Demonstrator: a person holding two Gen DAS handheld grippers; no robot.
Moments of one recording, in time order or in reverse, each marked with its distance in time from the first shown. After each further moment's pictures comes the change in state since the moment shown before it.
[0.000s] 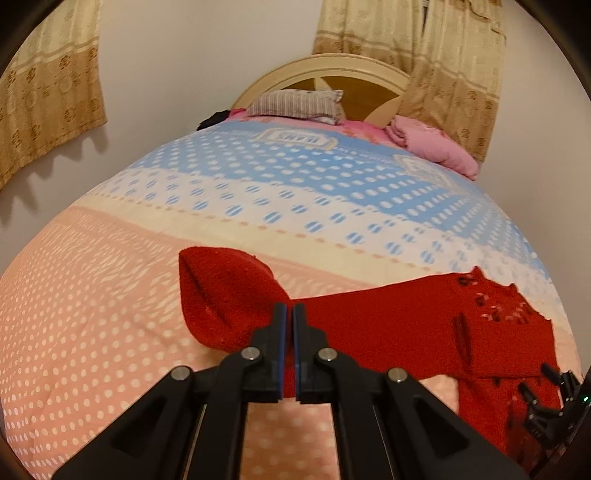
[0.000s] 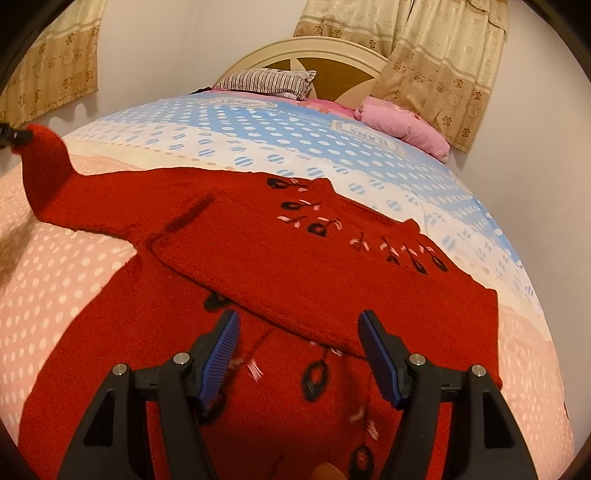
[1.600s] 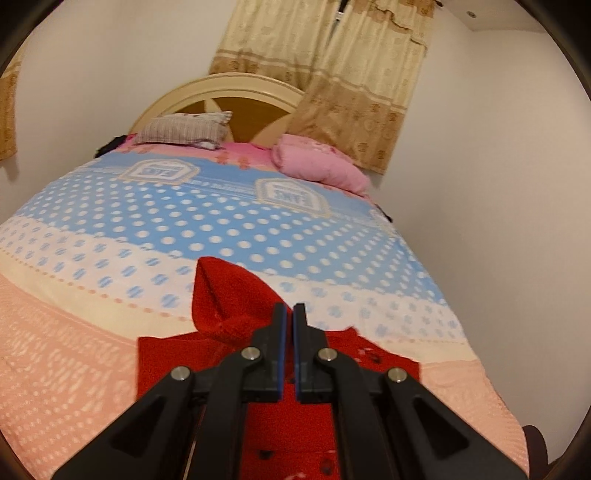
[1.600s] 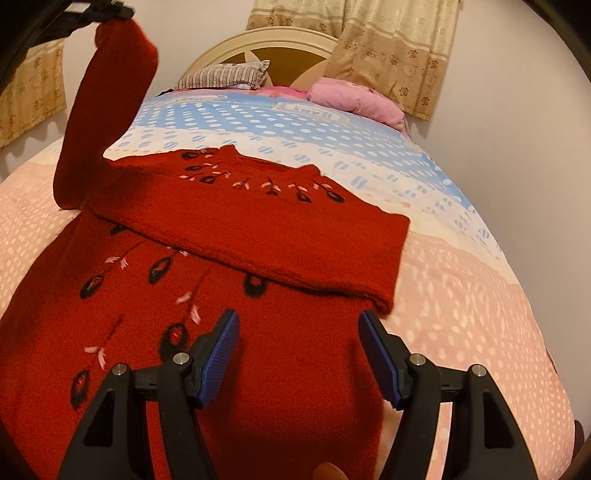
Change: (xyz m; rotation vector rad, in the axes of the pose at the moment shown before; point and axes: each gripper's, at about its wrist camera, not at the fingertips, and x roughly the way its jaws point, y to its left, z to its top) left arm -0.037 -0.255 0.048 0.046 -0.057 -0.350; right arm -0.034 -0.118 -0.073 0.108 0.040 -0.046
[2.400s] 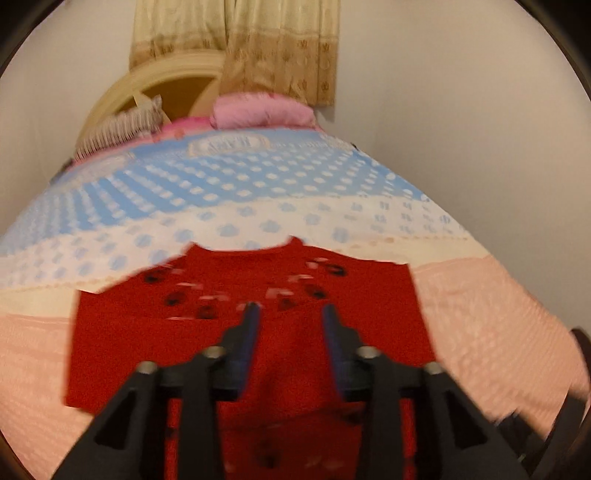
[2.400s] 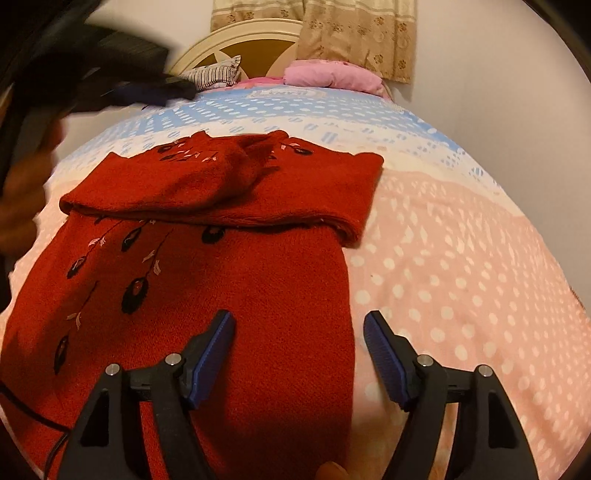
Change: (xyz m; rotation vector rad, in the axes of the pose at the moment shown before) left arm 0.057 -0.088 -0.109 0.312 0.094 0.033; right arm 0.006 -0.041 -0.046 0.172 0.044 0.073
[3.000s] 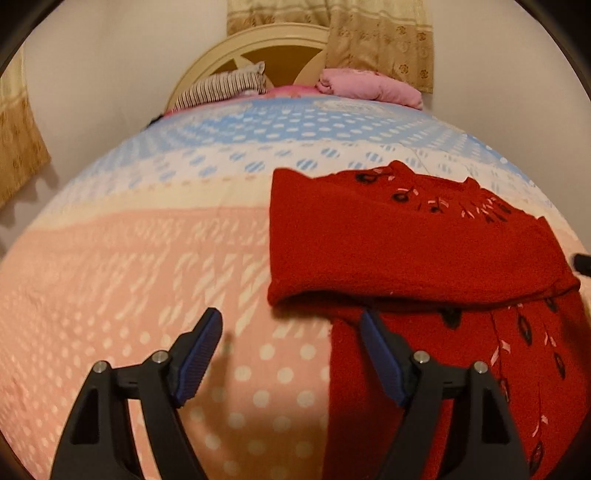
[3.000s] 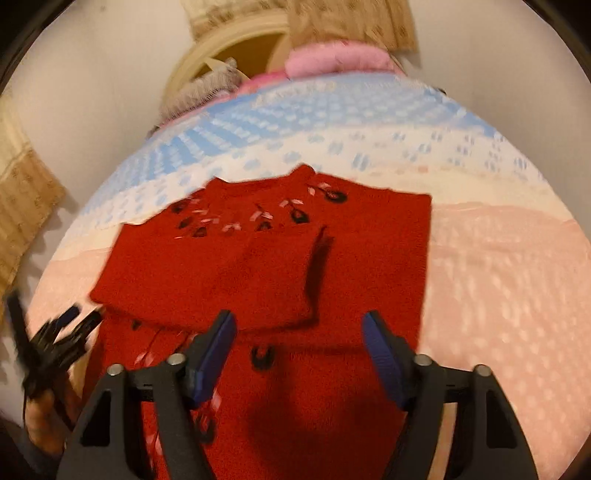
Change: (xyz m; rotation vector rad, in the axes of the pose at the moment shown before) left arm -0.001 0.159 -0.106 -0.172 0.107 0.260; right arm 0.043 0.003 0.101 0.176 0.099 0.165
